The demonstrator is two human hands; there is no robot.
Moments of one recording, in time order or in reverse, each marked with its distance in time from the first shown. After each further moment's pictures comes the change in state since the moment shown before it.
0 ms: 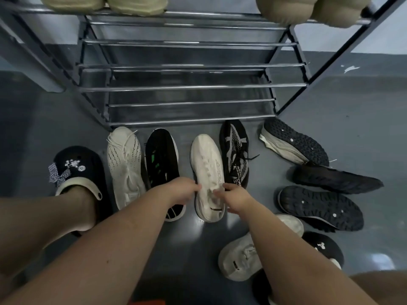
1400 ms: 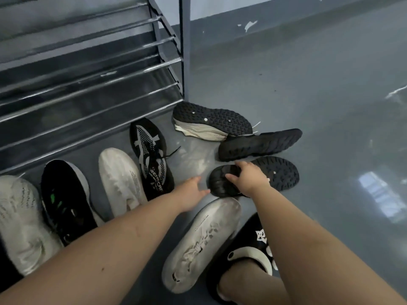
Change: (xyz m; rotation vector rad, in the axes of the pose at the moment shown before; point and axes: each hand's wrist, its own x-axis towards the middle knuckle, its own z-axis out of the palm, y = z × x) left_hand 0.049 0.092 0.199 0.756 -0.088 0.277; right_hand 0.022 0.108 -0.212 -0.552 0.403 -0.056
